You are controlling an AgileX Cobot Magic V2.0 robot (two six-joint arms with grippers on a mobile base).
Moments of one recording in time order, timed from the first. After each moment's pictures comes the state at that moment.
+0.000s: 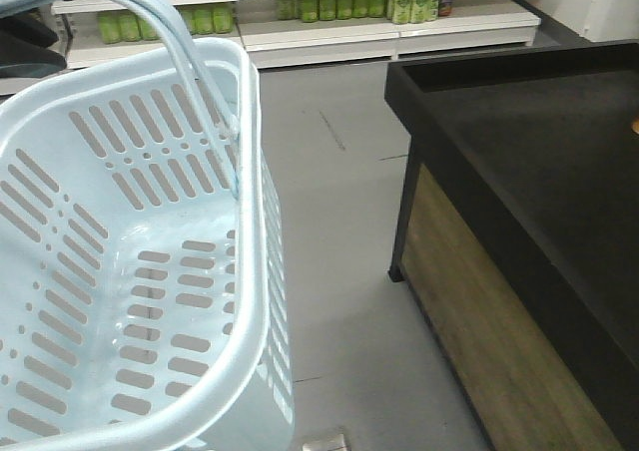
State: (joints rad) left arm -0.74 1.21 -1.70 0.29 1.30 0.71; right arm 0.02 -0.01 0.03 0.00 0.00 0.03
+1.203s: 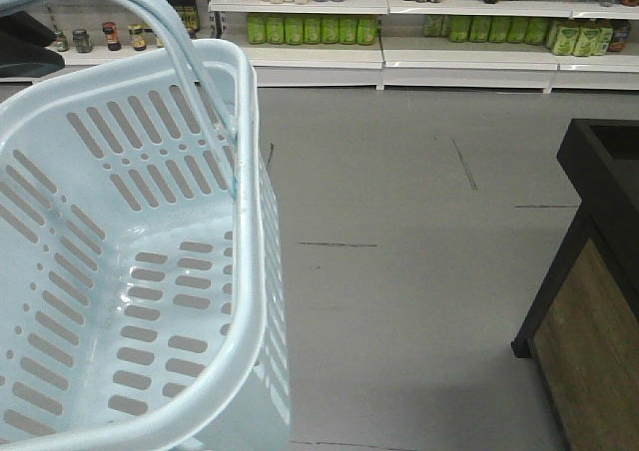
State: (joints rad) left arm -0.74 1.21 -1.70 0.29 1.30 0.71; right arm 0.02 -0.01 0.03 0.00 0.00 0.03
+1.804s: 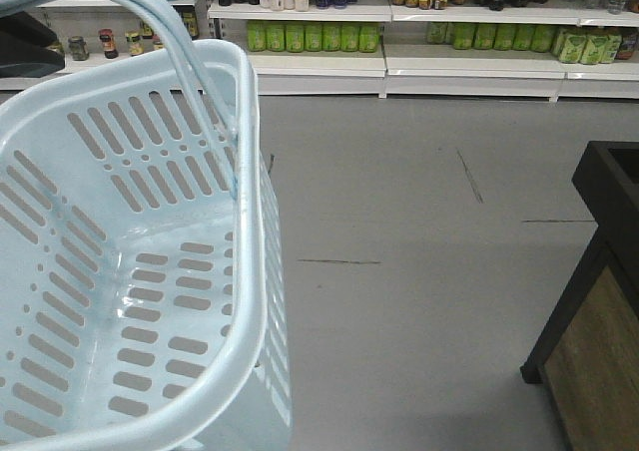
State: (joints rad) left arm -0.74 1.21 -1.70 0.29 1.30 0.71; right arm 0.02 -0.01 0.03 0.00 0.00 0.03
